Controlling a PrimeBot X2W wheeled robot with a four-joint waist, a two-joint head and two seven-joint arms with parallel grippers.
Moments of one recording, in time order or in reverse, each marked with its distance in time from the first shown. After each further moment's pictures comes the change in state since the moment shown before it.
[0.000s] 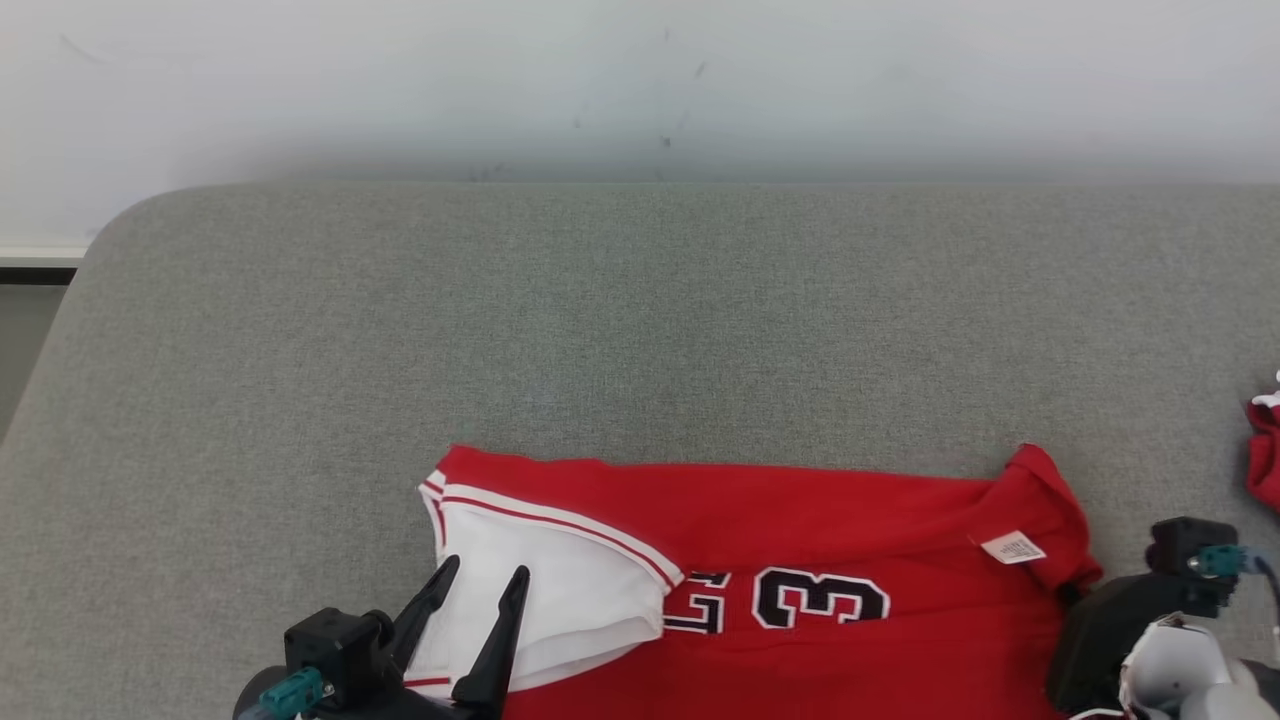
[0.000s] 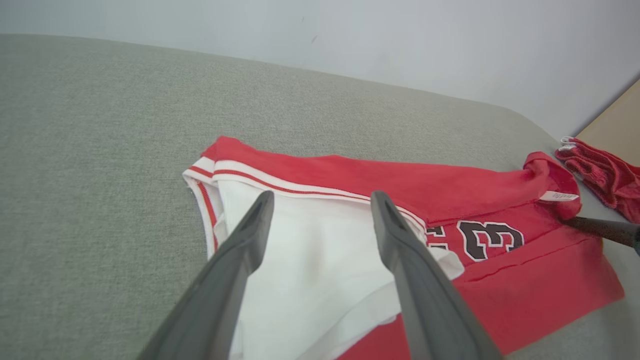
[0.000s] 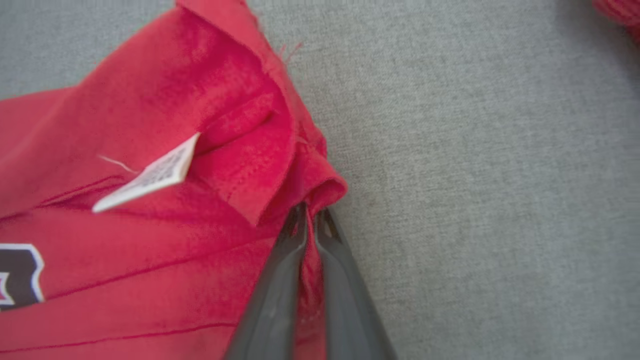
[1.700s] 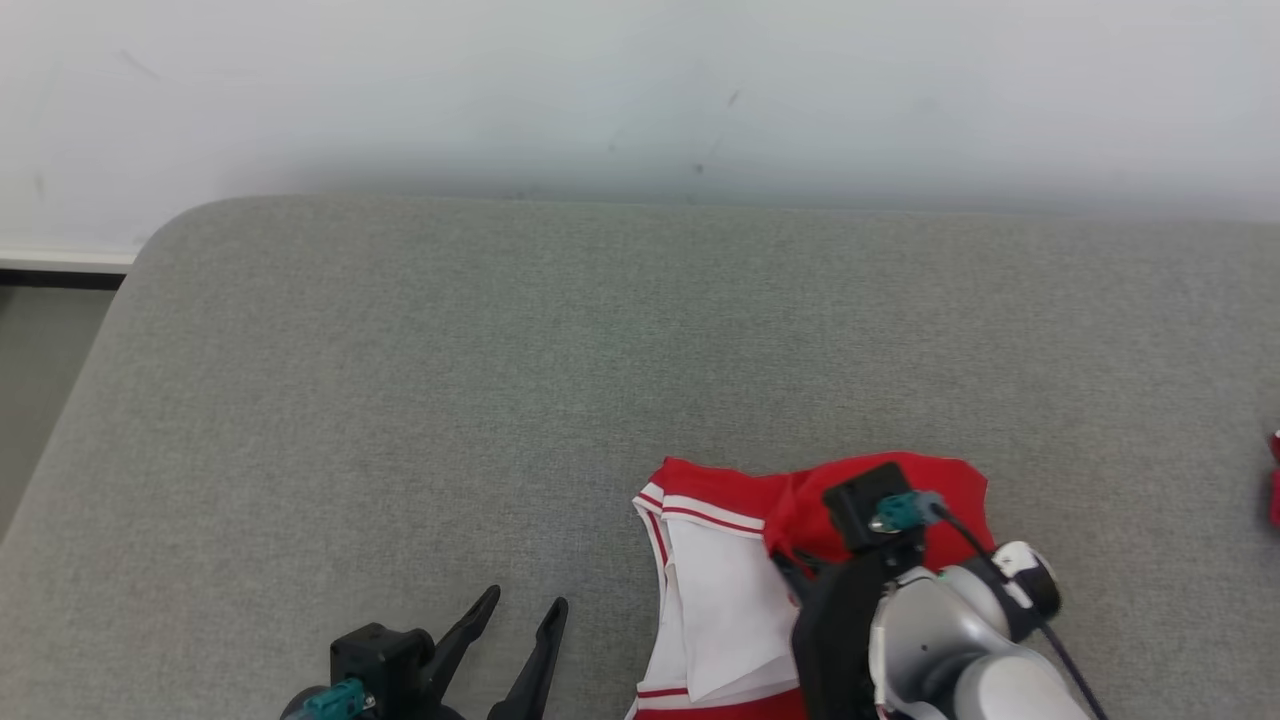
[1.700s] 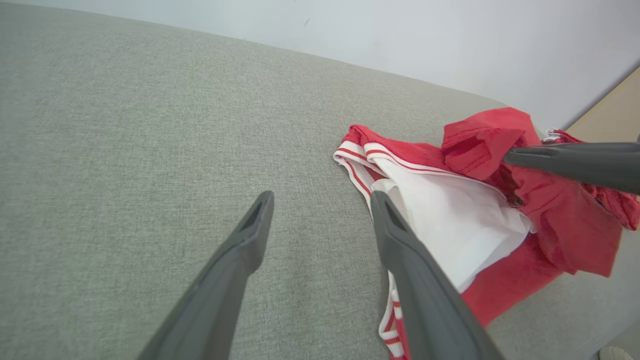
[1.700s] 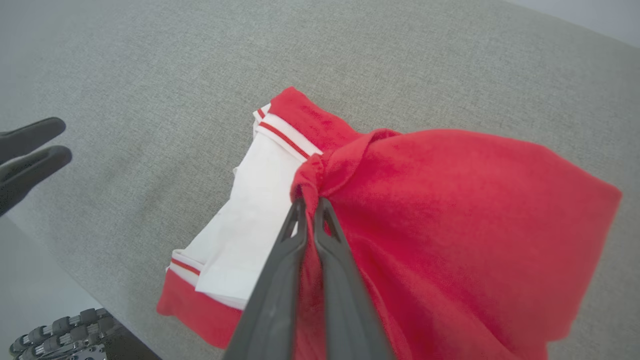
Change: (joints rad) left arm 0.004 -0.017 -0.056 0.042 -0.028 -0.009 0.022; right arm -0.068 0.097 0.378 -0.373 -0.149 0.107 0.301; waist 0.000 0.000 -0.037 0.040
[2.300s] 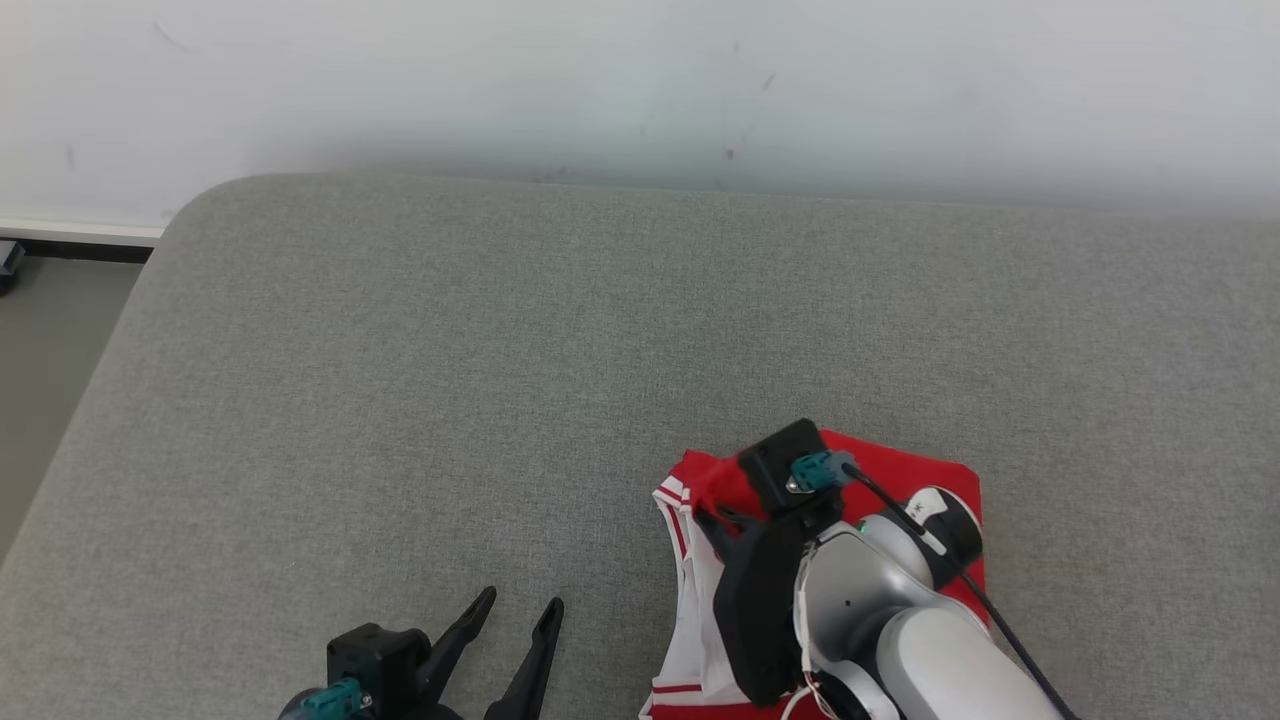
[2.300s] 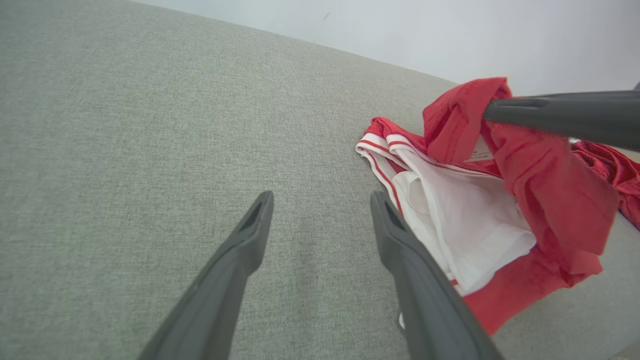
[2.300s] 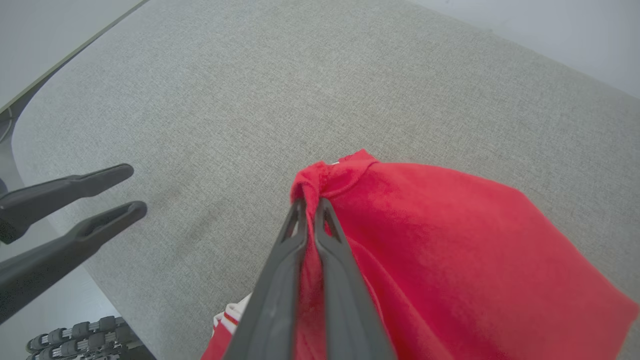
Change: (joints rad) left arm -0.002 0.000 0.007 0.011 -0.006 0.000 -0.002; right arm -0.169 0.000 0.178 0.083 0.062 -0.077 -0.038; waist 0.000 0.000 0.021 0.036
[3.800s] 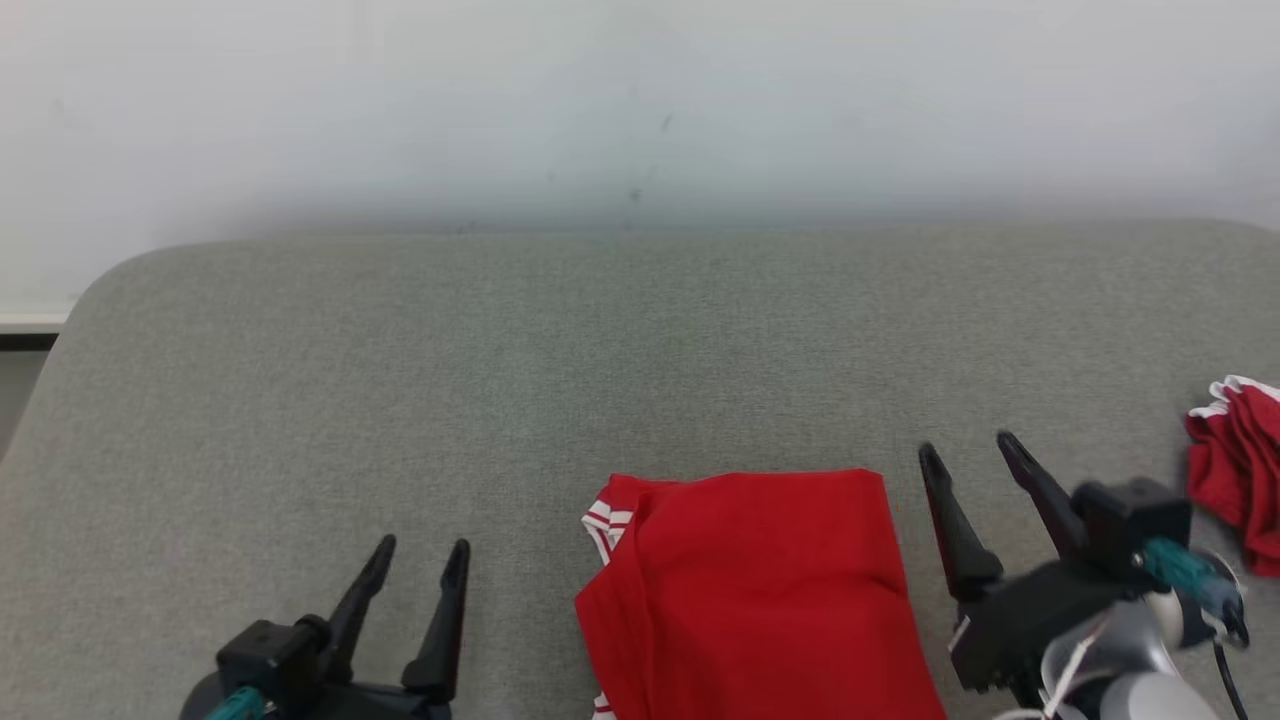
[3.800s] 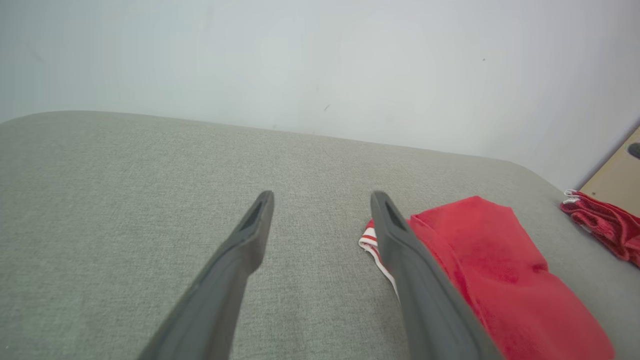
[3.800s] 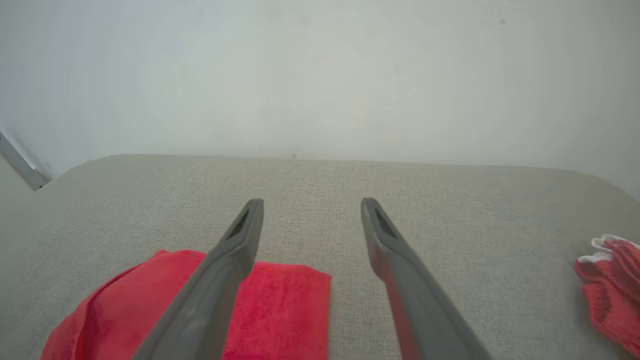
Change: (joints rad) left arm 0.002 0.036 0.081 -0.052 0.018 0.063 -0.141; right arm 0.234 -0.134 -0.314 -0.102 0.059 -0.031 -0.552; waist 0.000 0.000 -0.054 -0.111
